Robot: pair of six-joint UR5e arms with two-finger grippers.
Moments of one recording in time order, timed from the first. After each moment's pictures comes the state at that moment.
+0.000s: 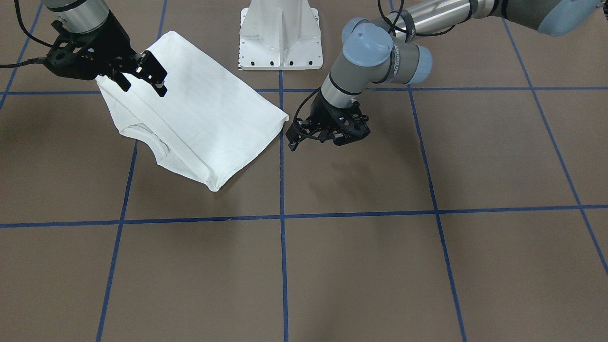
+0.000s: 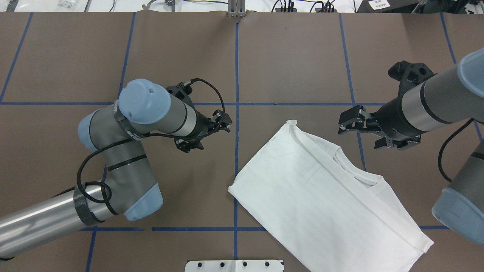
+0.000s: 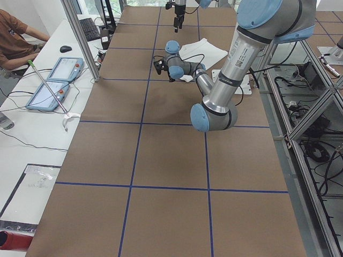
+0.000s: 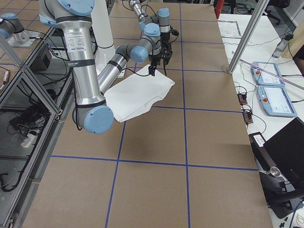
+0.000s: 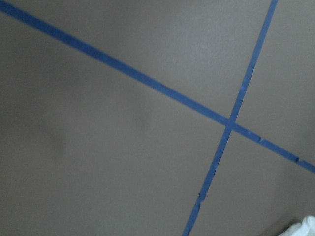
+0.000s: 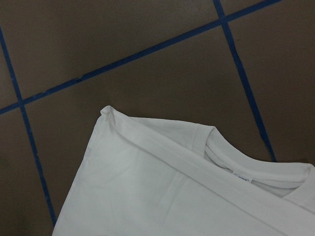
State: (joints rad) left arm -0.51 -2.19 -1.64 -2.01 -1.91 -1.81; right arm 0.76 -1.38 2.25 -1.60 2.09 1.41
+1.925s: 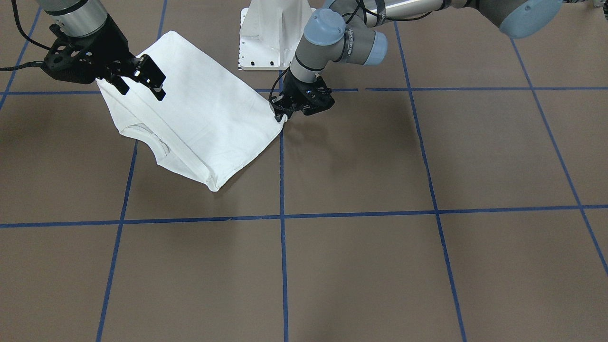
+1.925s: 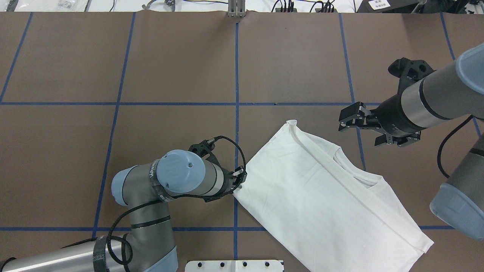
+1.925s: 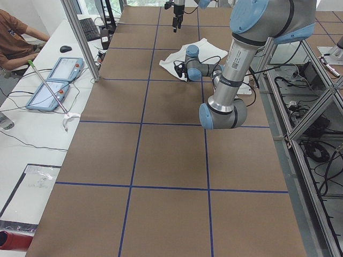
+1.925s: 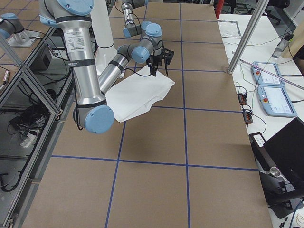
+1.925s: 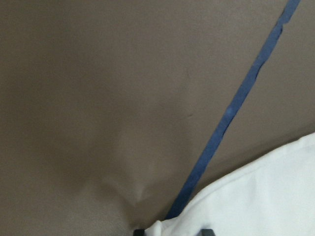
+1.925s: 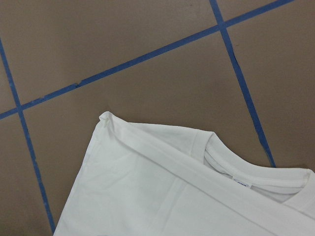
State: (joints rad) left arm -0.32 -2.20 -1.62 -2.00 -1.78 -1.95; right arm 0.77 -1.37 2.23 -1.60 2.09 1.41
